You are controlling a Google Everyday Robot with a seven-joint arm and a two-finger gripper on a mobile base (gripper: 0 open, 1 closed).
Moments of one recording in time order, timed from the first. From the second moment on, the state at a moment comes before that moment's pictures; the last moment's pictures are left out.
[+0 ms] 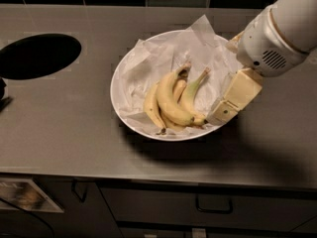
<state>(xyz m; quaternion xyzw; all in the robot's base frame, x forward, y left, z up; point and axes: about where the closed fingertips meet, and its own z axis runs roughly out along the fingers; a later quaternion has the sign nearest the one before) 0.460 -0.129 0.960 -0.55 0.79 0.08 0.26</state>
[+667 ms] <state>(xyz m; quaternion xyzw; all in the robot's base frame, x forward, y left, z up) 0.469 -0.113 0.948 -0.52 0.82 0.06 0.25</state>
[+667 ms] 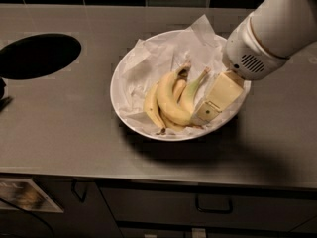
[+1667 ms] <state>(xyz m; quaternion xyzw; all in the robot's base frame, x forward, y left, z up) 0.484 -0.086 0.945 -0.50 0.81 0.08 0.29</state>
